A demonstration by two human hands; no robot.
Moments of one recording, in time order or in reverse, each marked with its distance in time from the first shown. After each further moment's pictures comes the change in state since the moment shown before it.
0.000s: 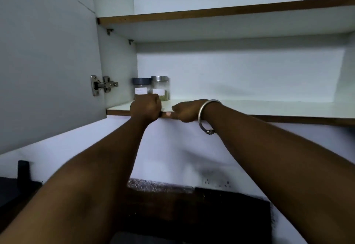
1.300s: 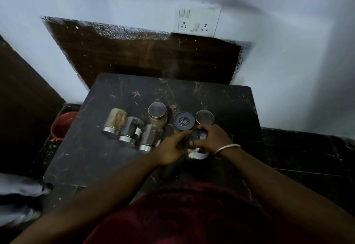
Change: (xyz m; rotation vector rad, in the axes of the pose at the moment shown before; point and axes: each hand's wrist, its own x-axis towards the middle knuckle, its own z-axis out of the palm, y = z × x) left_hand -0.597 0.071 0.128 -0.817 -1.167 -0.246; right_hand -0.360 0.064 0.492 0.571 -0.212 0.476
